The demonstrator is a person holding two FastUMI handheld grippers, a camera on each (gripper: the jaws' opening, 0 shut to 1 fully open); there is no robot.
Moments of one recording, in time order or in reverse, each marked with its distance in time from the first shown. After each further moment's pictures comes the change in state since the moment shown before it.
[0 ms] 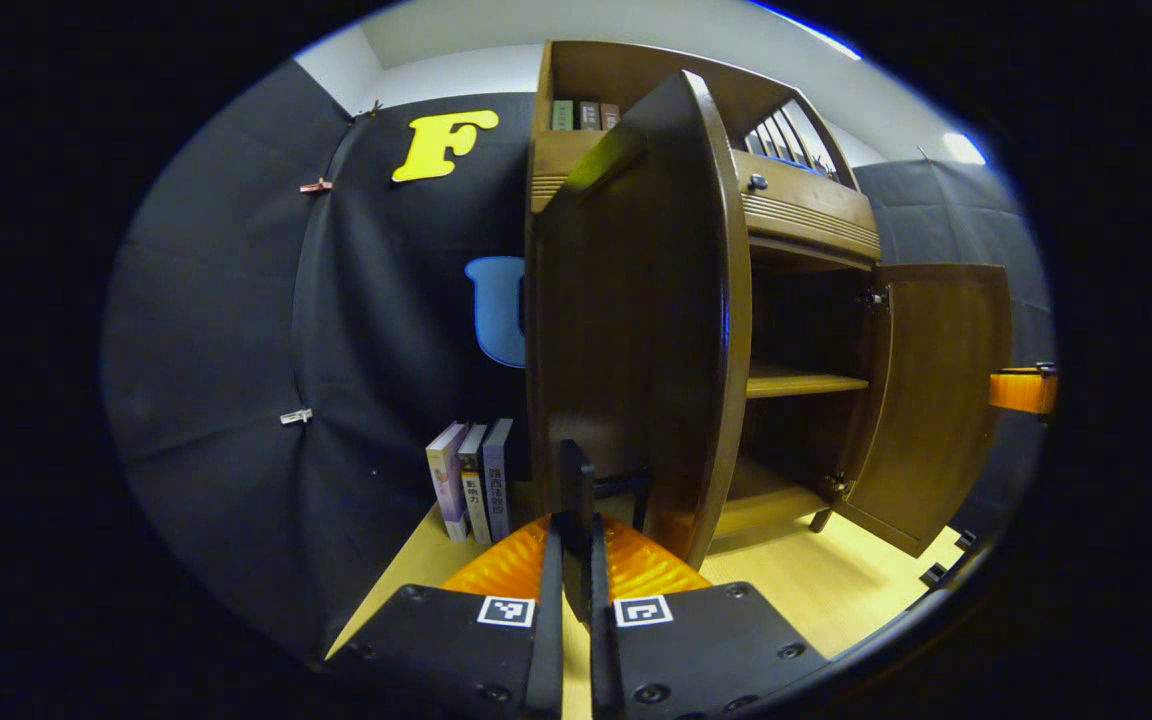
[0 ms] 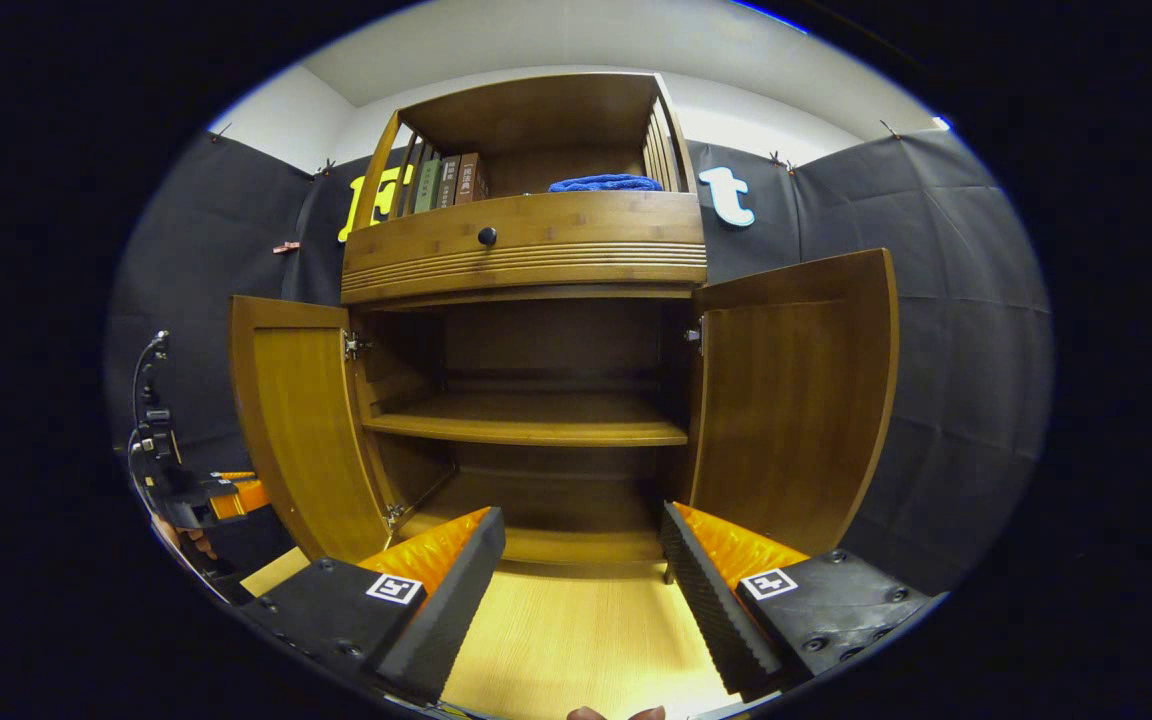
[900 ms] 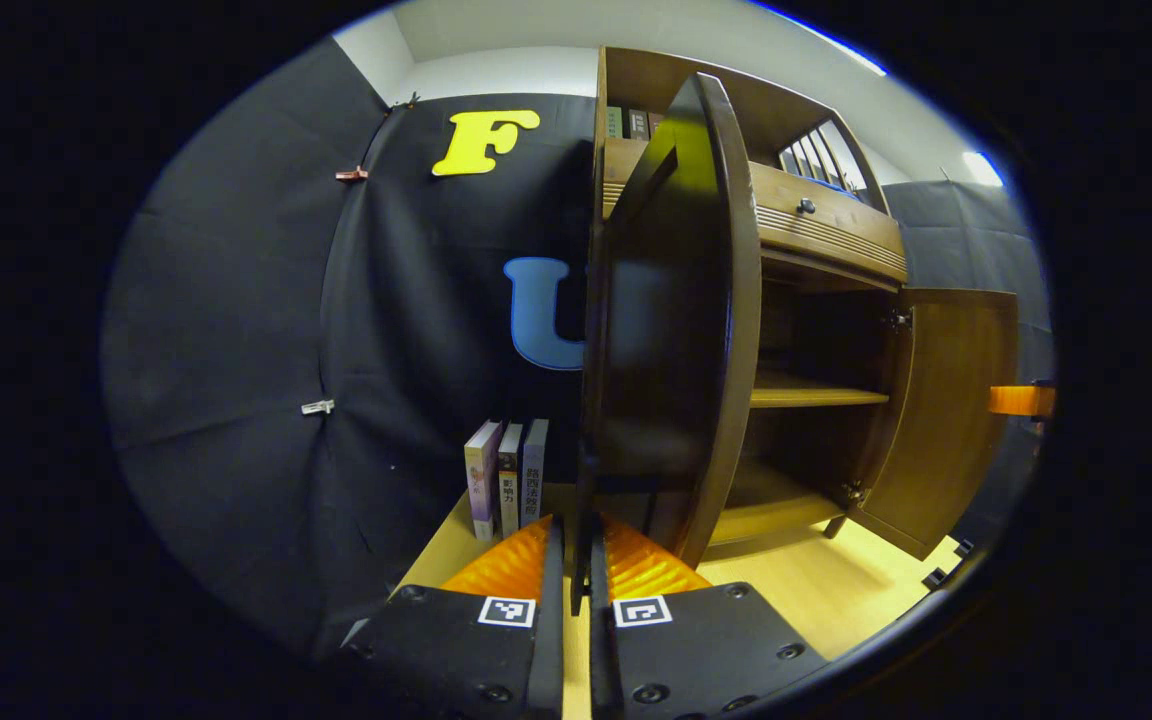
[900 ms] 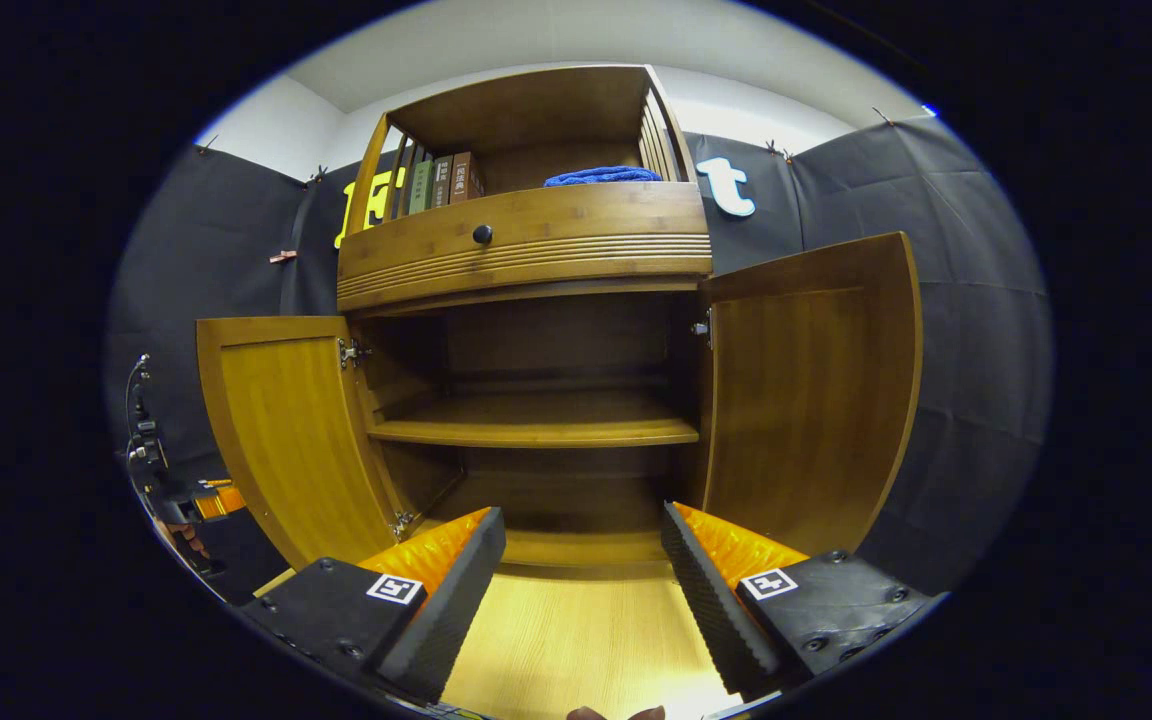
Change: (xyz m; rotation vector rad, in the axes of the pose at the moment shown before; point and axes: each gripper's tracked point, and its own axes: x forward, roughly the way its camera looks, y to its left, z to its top) left arm -0.012 0.050 -0.003 -0.038 -0.004 0.043; right arm 0.015 0.002 -0.002 0.040 0.013 0.020
